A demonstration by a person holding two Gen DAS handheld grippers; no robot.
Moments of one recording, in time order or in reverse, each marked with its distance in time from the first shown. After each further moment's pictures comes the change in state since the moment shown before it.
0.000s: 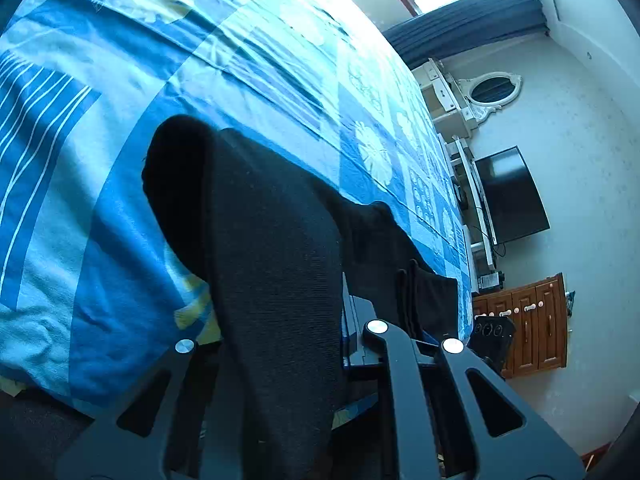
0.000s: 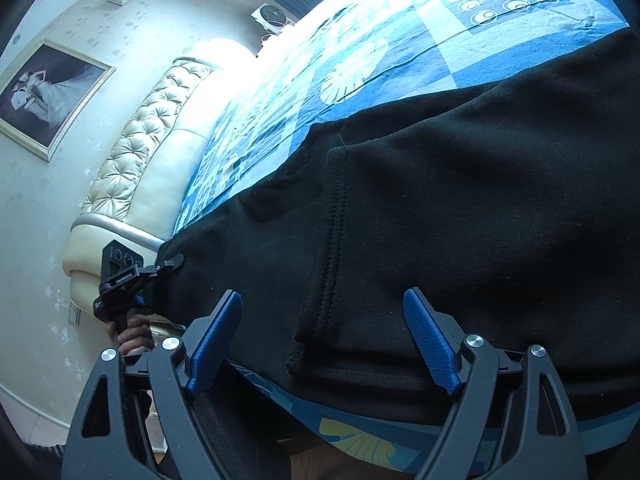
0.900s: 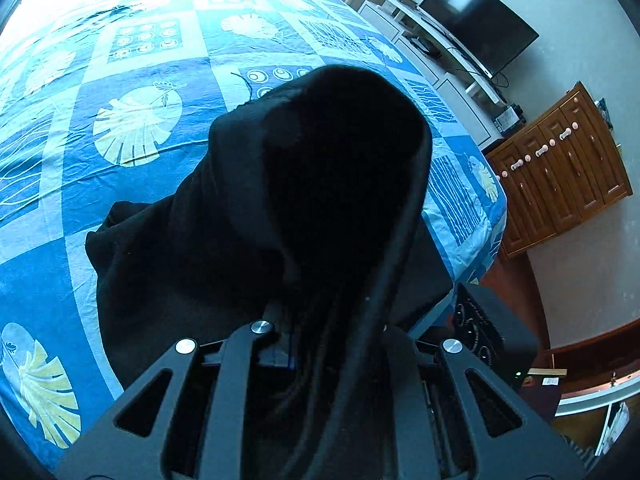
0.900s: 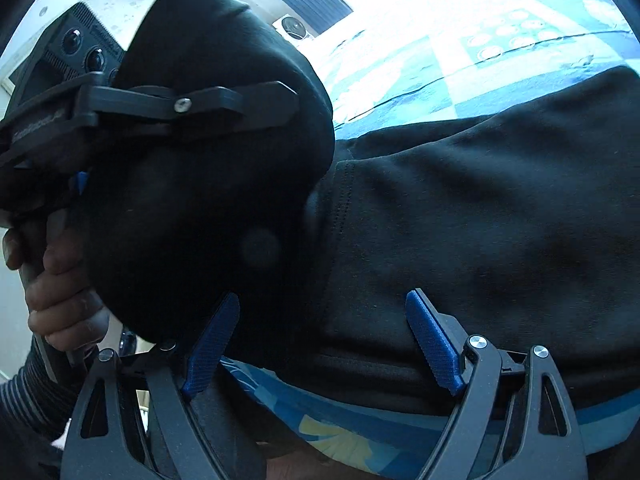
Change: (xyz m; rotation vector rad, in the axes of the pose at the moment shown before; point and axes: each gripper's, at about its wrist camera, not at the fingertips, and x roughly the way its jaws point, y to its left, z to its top) left arm 0.193 -0.242 -0.048 0.565 0.314 0.160; right arm -0.030 0.005 -0.011 -0.119 -0.069 -0.046
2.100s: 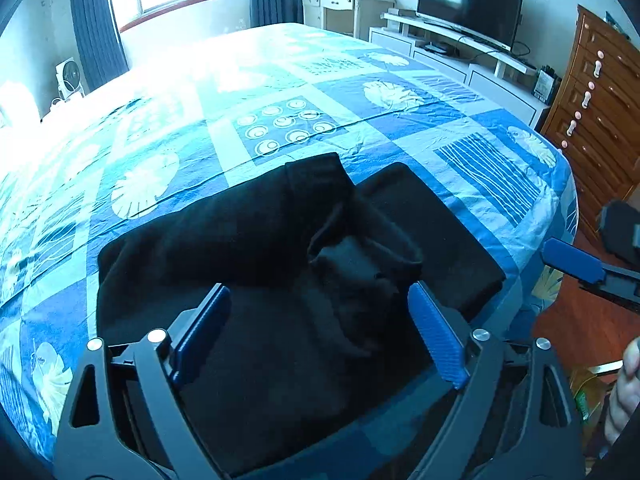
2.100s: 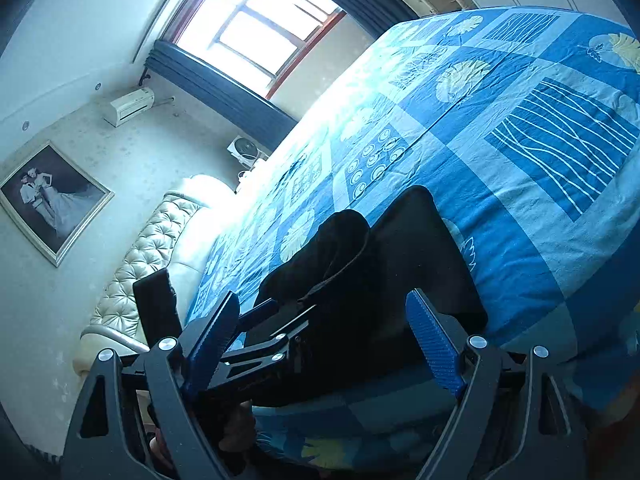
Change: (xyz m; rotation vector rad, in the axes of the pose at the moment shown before) left arm 0.041 -0.097 -0.053 0.204 -0.236 0.363; right arm -0.176 -0.063 -0.011 0.269 -0.381 -0.028
